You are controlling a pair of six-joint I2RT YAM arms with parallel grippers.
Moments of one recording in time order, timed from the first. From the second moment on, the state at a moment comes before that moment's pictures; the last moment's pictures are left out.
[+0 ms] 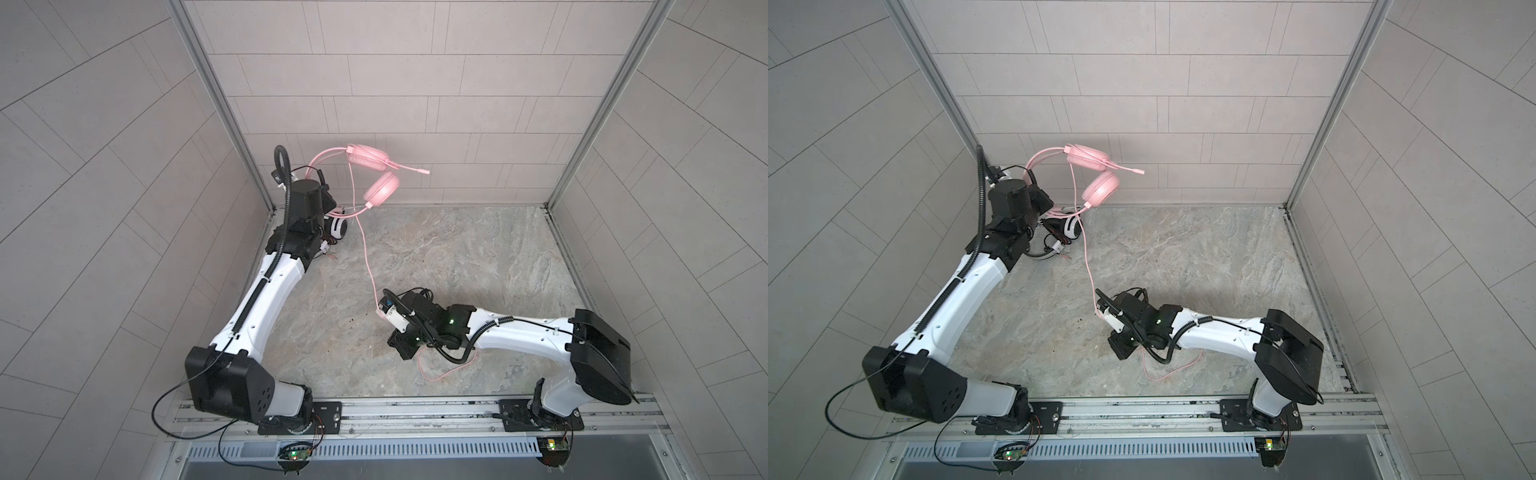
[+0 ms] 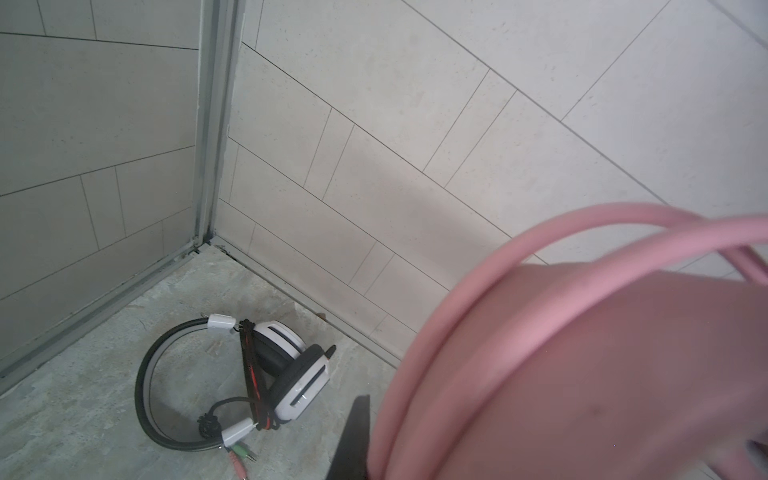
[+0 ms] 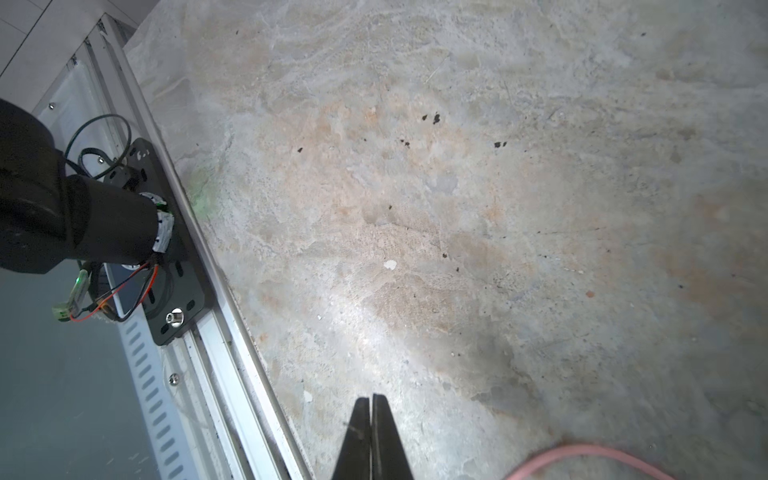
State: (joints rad) left arm -0.19 1.43 1.39 -0.22 -0.41 -0.59; right arm 1.07 1.56 1.04 -0.37 -0.16 0.29
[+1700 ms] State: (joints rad) left arm -0.50 1.42 1.11 -0.16 -0.60 -0.08; right arm 0.96 1.26 1.58 -0.79 0.32 -0.12
